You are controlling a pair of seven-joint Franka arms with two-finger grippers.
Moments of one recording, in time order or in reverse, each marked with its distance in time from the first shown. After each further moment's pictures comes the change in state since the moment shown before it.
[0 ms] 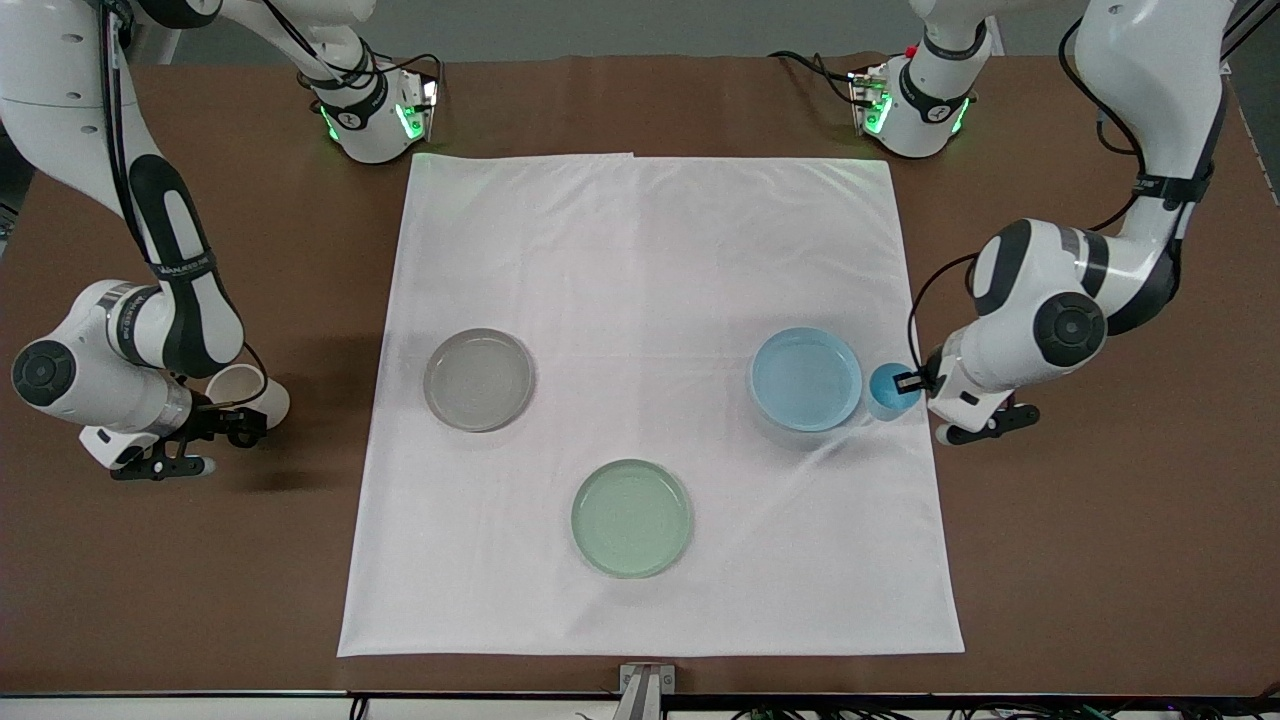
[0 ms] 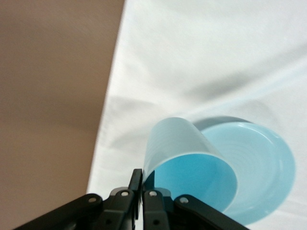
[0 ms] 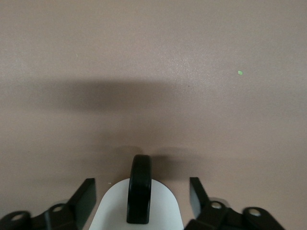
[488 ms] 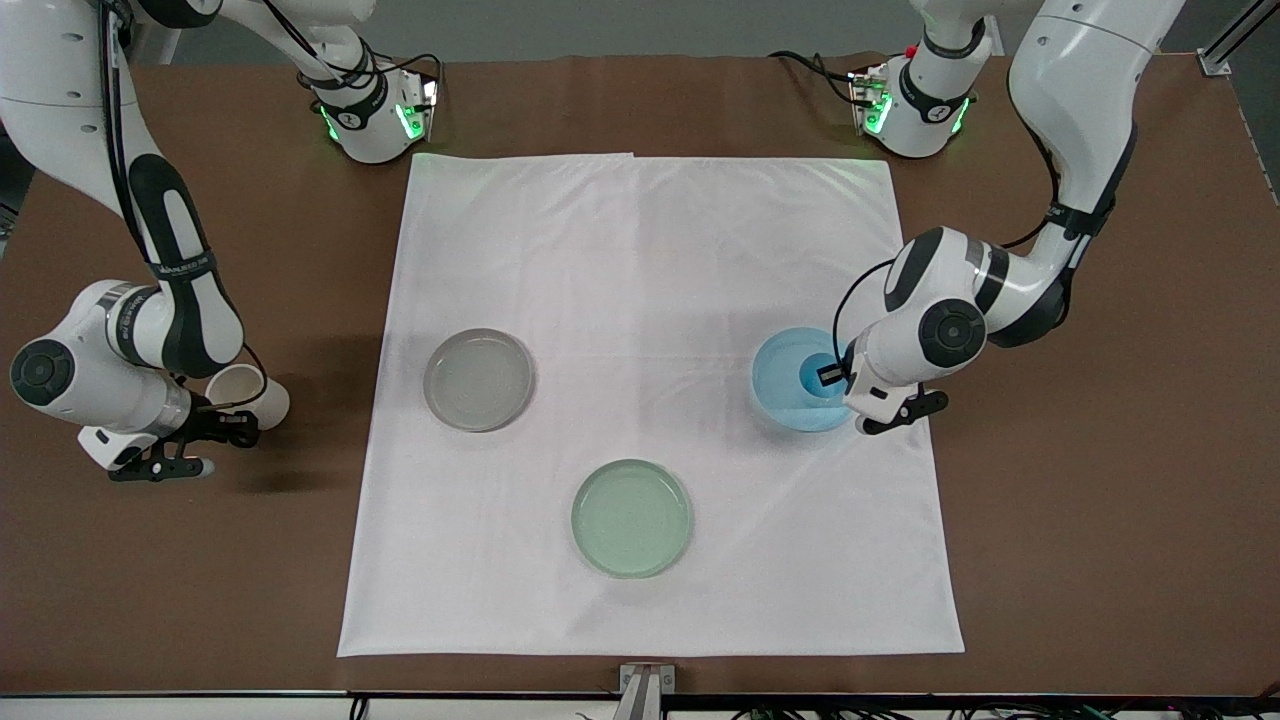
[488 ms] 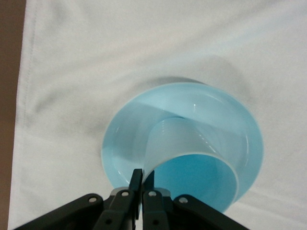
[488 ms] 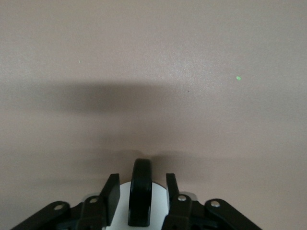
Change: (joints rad) left arm -0.111 0.086 -0.015 0.002 -0.019 0.041 -0.183; right arm 0.000 -0.001 0.001 0.005 0.004 0.008 0.000
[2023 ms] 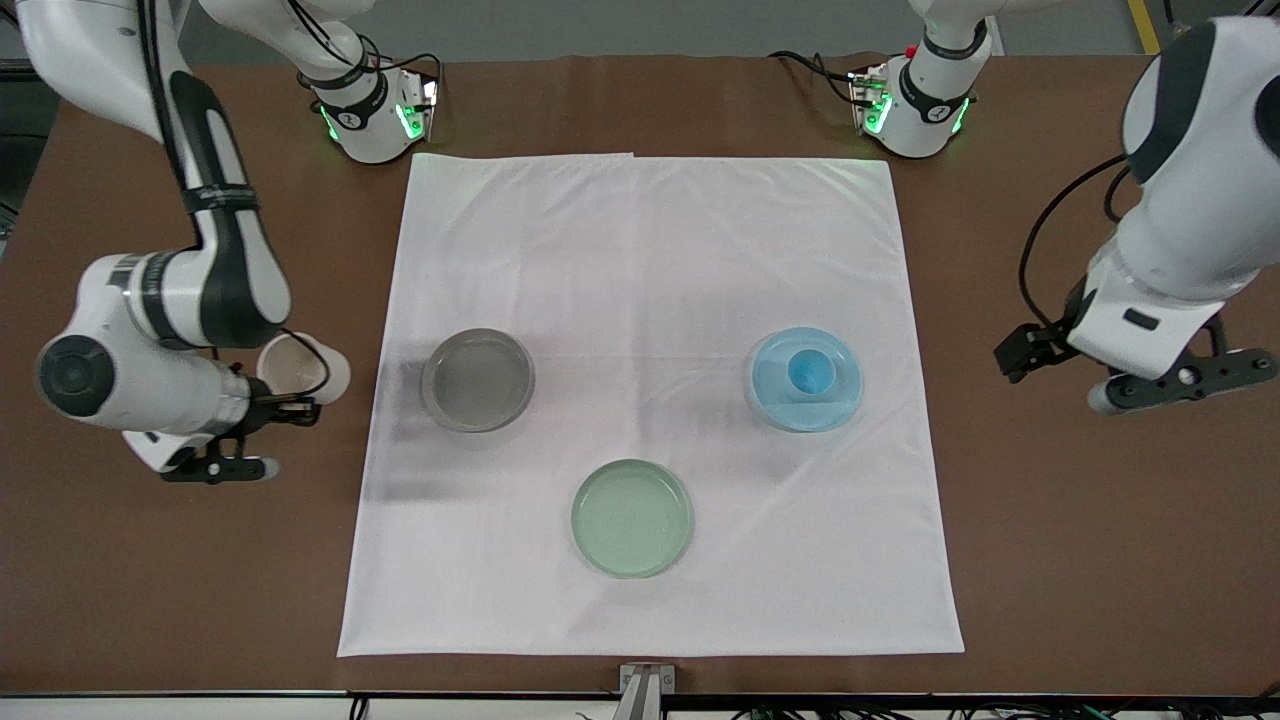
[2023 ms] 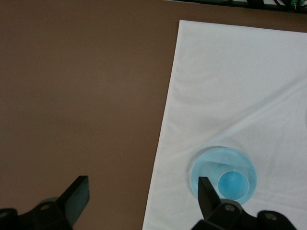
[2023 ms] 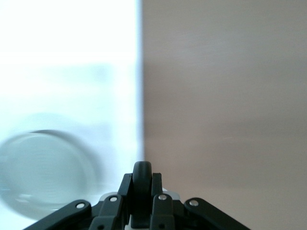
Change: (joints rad) left arm 0.076 -0.254 0.062 0.539 0.161 -0.532 0.361; right arm 0.296 -0.112 0.020 0.199 0.011 -0.449 0.378
